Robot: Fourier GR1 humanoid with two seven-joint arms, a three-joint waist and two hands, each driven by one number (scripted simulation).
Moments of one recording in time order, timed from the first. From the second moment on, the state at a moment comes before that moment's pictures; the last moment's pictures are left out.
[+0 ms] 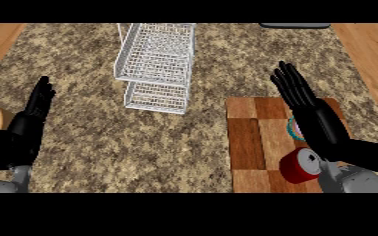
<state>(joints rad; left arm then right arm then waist) -0.05 0.60 -0.21 -1.47 0.30 0.36 -0.11 -0.15 -0.36 0.23 -1.67 -0.35 0.04 -0.14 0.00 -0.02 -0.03</state>
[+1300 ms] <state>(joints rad) 0.03 0.61 -0.20 -1.33 0.42 0.18 0.04 0.12 -0.66 0.01 -1.48 -0.26 -0.05 0.10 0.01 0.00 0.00</state>
